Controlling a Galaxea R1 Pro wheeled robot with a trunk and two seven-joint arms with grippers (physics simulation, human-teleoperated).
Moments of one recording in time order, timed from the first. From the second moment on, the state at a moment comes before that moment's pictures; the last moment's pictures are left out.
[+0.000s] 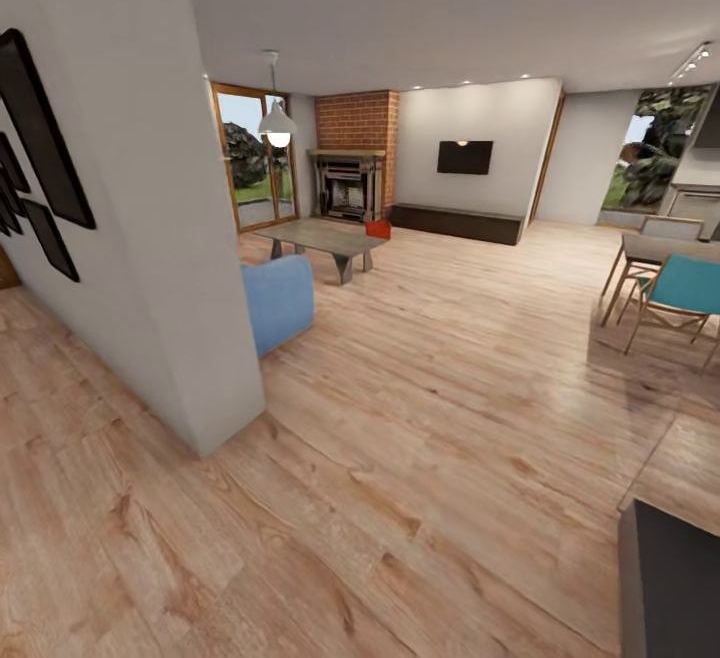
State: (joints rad) left arm -0.20 0.01 -0.01 0.00 0.11 -0.05 -0.03; right arm -0.18 0.05 0.54 0.02 -0.52 -0.13 -0.13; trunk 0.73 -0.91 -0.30
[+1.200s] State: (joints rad) left arm -0.20 0.01 -0.01 0.00 0.11 -0.05 -0.03; right arm -0.18 0.05 0.54 0.02 -0.52 -0.13 -0.13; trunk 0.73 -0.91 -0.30
